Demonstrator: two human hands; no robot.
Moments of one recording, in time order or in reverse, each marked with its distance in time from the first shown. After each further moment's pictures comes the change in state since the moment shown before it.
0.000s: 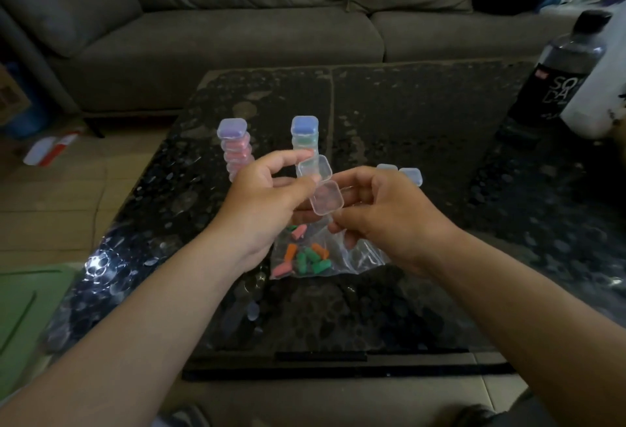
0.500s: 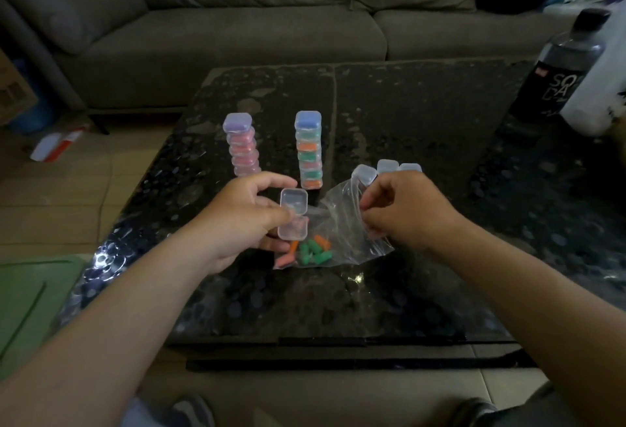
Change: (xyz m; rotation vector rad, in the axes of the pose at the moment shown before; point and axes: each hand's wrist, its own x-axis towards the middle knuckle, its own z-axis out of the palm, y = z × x) left_hand -0.011 -0.003 -0.033 0.222 -0.106 -0.219; right_hand 0.003 0.016 -0.021 -0.457 0.178 0.093
